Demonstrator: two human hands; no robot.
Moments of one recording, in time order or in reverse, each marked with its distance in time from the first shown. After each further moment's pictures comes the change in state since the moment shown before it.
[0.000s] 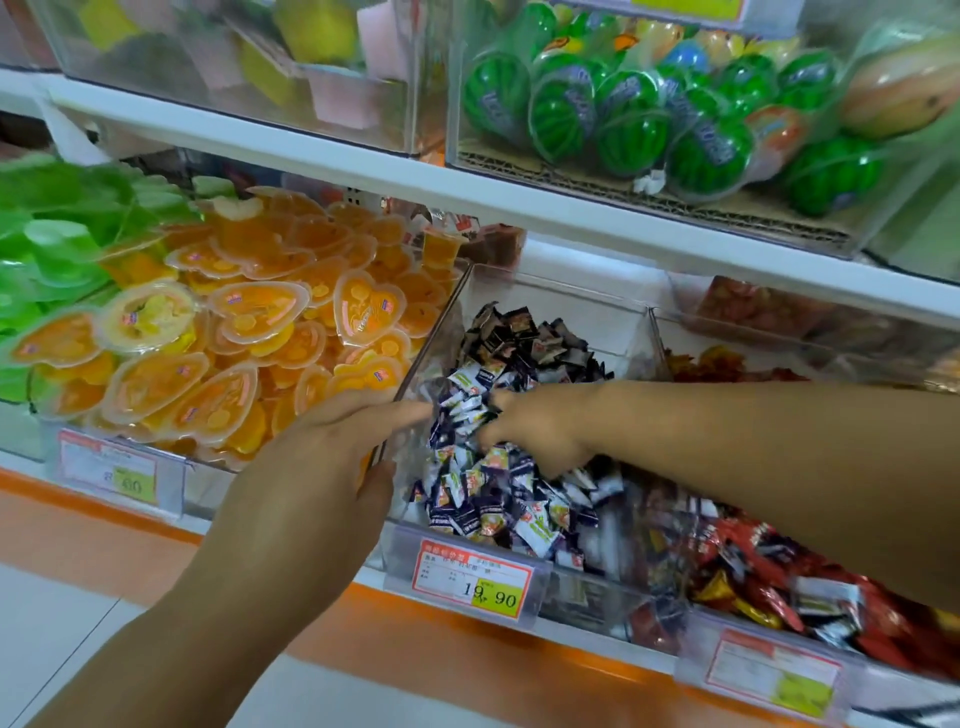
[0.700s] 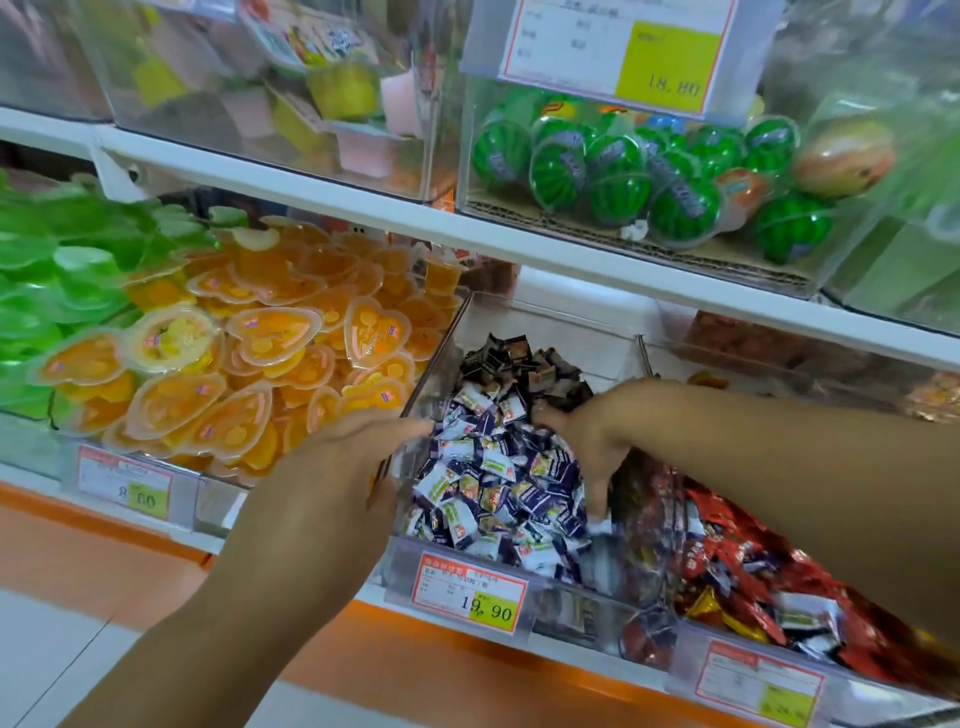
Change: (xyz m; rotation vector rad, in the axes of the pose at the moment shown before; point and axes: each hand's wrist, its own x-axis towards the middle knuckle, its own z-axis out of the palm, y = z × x) left_hand 0.002 0.009 -0.007 0.035 0.003 -0.041; right_hand -0.029 0.019 -0.012 0.086 -0.338 0.418
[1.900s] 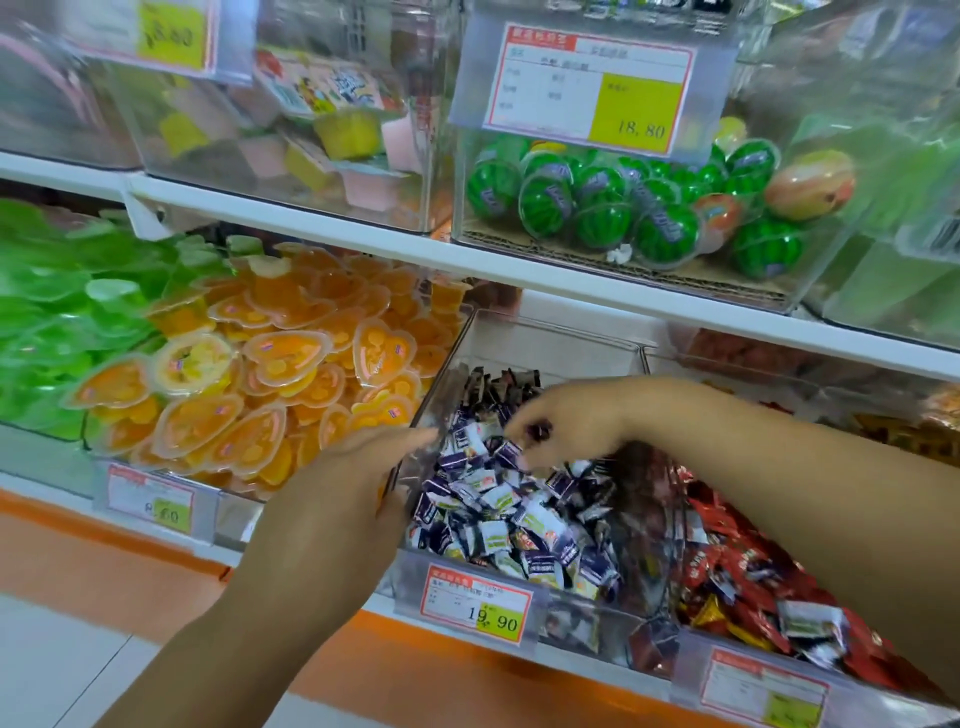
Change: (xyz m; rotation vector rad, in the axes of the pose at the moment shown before) left_hand 0.000 0.002 -0.007 -0.020 -0.053 -0.028; right_hand -0.048 -0.010 -0.022 0.155 0.329 -0.289
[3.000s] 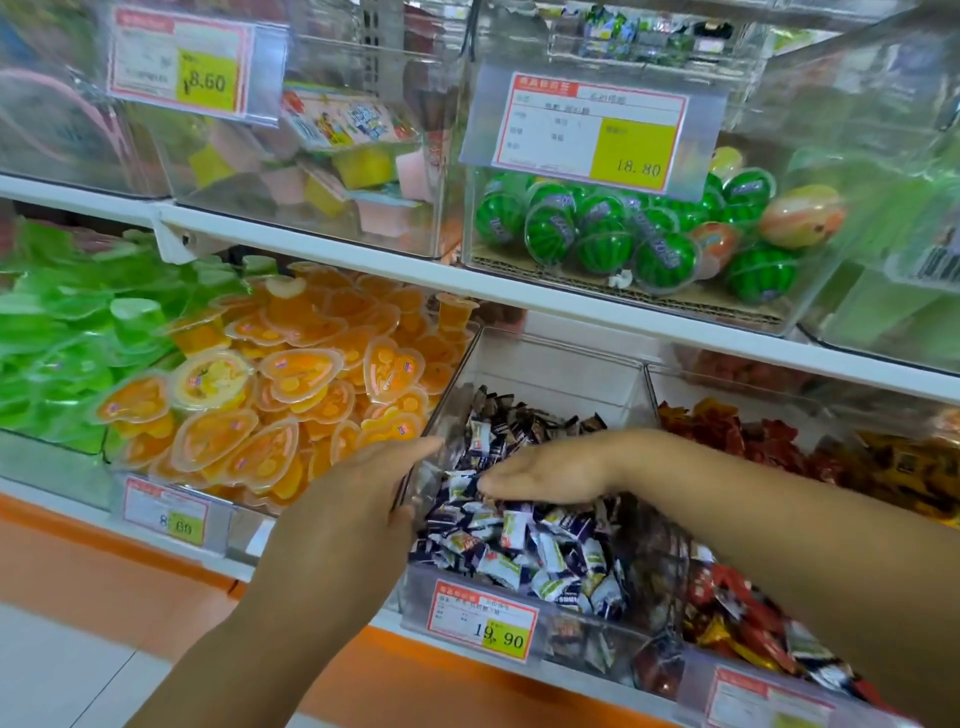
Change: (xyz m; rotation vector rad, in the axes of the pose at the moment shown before) left_hand -0.001 0.000 0.002 -0.012 0.042 0.006; right_hand 0.007 -0.015 0.022 0.189 -0.173 -0.050
